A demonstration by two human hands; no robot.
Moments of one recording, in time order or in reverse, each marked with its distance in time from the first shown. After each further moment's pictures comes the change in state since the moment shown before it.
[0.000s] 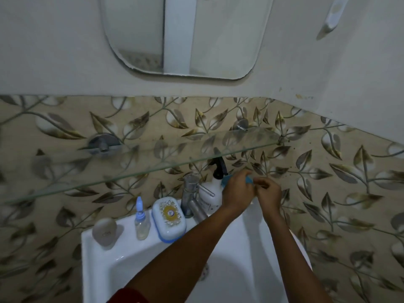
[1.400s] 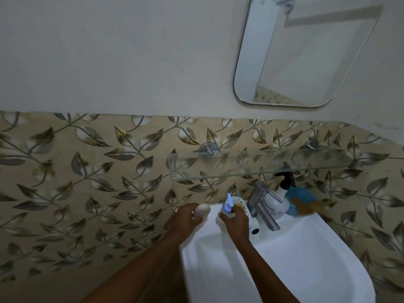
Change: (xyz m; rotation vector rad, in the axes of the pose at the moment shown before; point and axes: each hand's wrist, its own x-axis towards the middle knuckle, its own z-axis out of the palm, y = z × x) left_hand -0.175 -0.137 -0.250 0.279 0.244 -0.306; right_hand -0.216 -0.061 0.146 -0.091 -0.462 -0.083
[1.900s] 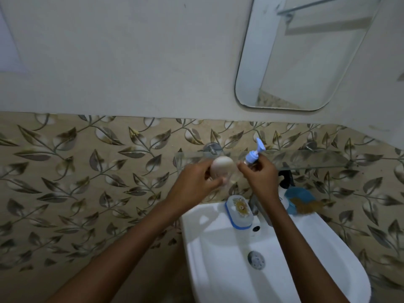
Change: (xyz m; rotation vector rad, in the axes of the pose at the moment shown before) left_hand -0.057 0.145 -0.117 -0.121 0.074 0.395; right_hand -0.017 -0.145 -0.102 0.223 0.090 -0.399
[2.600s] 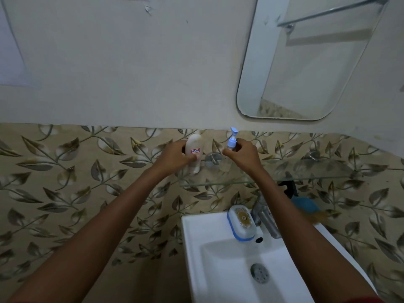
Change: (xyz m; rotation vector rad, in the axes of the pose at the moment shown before) left_hand 0.078 -0.039 -0.051 0.173 -0.001 -0.156; right_hand 0.087 -0.012 0.039 -0.256 -0.236 -0.054
